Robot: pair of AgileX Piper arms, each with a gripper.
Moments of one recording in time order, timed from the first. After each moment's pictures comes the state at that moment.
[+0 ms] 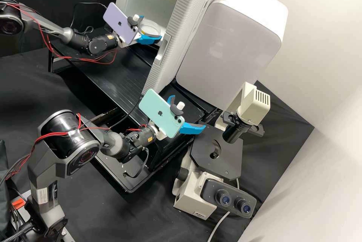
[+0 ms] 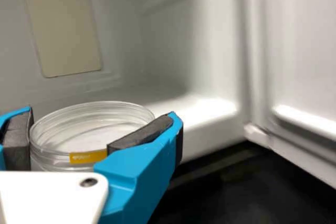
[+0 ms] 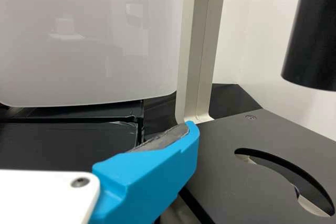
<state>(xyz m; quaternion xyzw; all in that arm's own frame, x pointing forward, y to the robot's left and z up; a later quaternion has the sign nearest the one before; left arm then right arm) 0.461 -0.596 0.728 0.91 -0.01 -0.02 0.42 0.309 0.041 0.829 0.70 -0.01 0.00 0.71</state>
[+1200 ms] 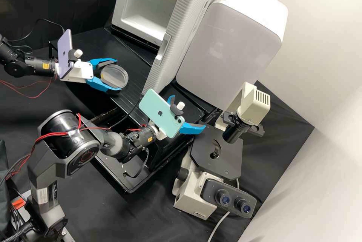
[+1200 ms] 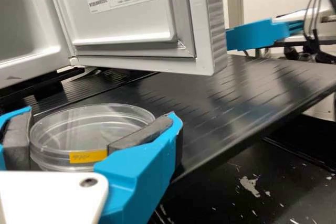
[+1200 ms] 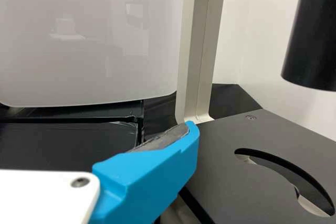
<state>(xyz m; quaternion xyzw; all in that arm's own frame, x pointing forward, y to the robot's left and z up) 0.232 -0.576 0.700 0.88 -0.03 -0.26 0.39 0.309 0.041 0.829 0.70 -0.01 0.00 0.71</state>
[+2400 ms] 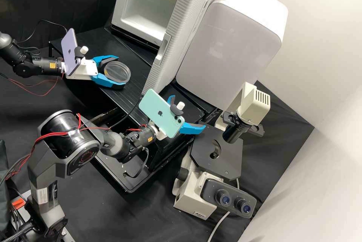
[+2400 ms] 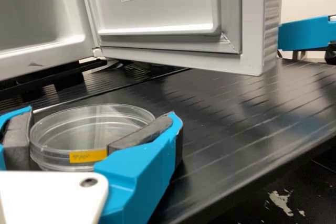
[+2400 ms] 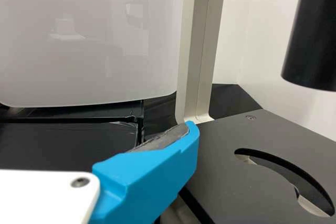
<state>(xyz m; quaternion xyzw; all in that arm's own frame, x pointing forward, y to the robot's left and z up) 0.266 -0.564 0.695 0.88 -0.02 -0.22 0.42 0.309 0.041 0.829 0.70 -0.01 0.00 0.71</state>
